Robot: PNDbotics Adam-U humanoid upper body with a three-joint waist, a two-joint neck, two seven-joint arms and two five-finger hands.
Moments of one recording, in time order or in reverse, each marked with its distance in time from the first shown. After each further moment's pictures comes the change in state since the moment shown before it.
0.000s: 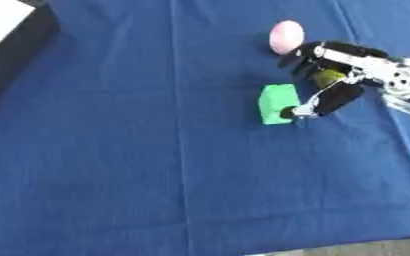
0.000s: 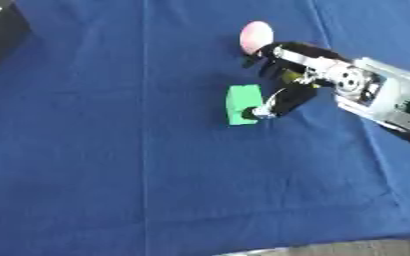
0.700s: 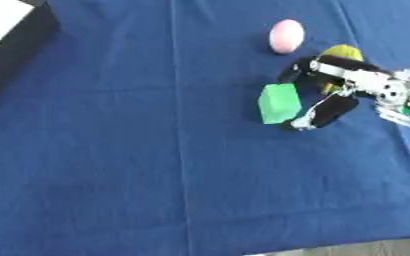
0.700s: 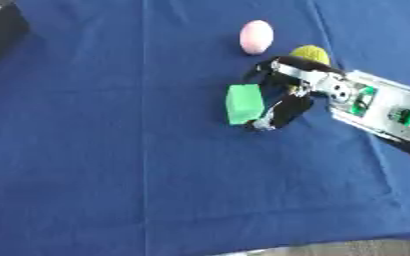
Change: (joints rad) left arm -0.002 0.000 -0.003 0.000 0.000 0.001 -0.001; right arm 0.021 0.008 0.040 0.000 0.021 0.048 -0.025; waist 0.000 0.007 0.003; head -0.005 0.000
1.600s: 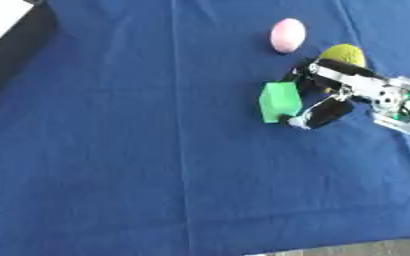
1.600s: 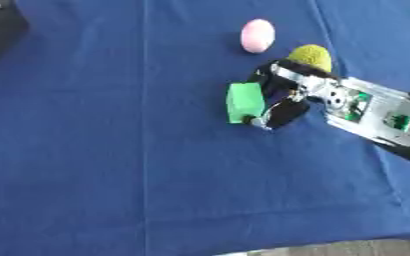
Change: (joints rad) left arm -0.003 0.000 -0.003 0.000 0.000 0.002 -0.002; right arm -0.001 0.003 0.018 0.000 -0.047 0.008 -0.079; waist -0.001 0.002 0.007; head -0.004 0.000
